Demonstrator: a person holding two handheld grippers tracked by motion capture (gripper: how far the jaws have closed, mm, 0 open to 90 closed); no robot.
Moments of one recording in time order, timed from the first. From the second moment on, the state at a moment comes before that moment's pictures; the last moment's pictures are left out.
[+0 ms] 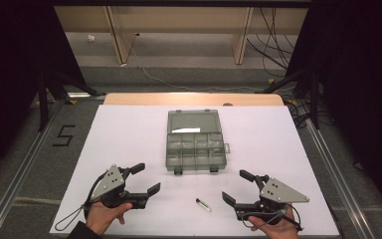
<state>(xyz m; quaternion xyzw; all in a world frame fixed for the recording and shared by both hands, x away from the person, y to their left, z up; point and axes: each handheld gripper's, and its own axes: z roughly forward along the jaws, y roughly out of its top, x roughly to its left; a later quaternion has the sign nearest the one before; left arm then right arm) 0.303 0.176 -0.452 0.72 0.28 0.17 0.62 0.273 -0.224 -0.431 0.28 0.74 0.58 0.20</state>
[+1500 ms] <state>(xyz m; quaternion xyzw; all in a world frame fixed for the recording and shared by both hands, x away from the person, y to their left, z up) 0.316 0.133 -0.429 0.80 0.22 0.12 0.54 0.275 -0.225 -0.433 0.28 0.73 0.58 0.21</state>
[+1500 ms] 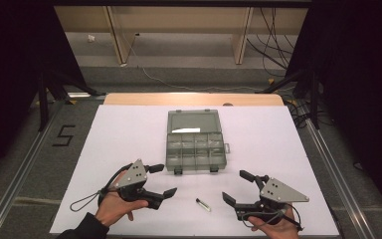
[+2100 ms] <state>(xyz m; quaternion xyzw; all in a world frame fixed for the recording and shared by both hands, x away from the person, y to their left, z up) 0.328 0.095 -0.416 0.87 0.13 0.09 0.47 0.274 -0.224 -0.434 0.29 0.73 0.59 0.19</state>
